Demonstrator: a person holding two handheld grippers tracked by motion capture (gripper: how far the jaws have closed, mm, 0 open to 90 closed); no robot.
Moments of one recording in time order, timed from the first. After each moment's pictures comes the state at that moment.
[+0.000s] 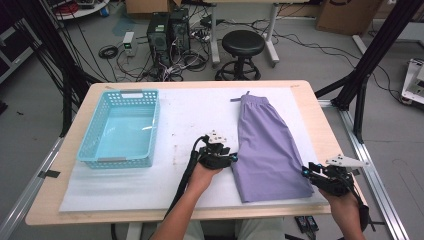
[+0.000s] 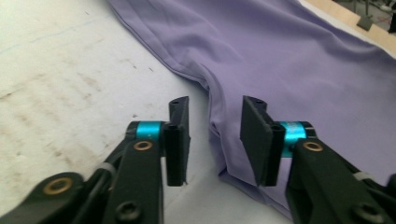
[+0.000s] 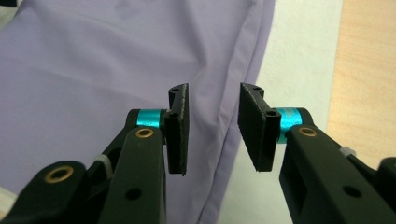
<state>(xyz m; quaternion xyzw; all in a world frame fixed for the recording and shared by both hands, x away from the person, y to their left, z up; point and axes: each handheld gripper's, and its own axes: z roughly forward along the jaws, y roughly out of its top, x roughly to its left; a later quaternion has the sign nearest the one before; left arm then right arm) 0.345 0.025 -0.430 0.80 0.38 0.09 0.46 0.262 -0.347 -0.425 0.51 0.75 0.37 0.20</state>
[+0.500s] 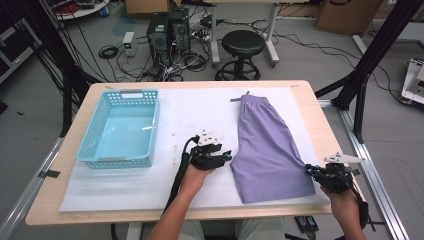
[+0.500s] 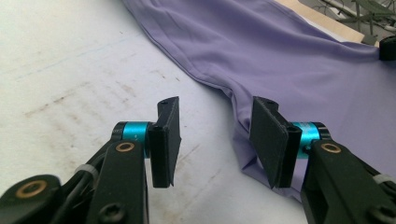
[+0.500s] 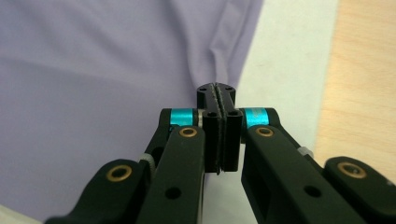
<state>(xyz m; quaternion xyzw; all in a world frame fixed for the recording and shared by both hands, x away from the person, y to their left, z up) 0.341 0.046 -0.431 0.78 0.37 0.12 0.49 0.275 -0.354 -0.432 0.52 0.76 0.34 0.19</state>
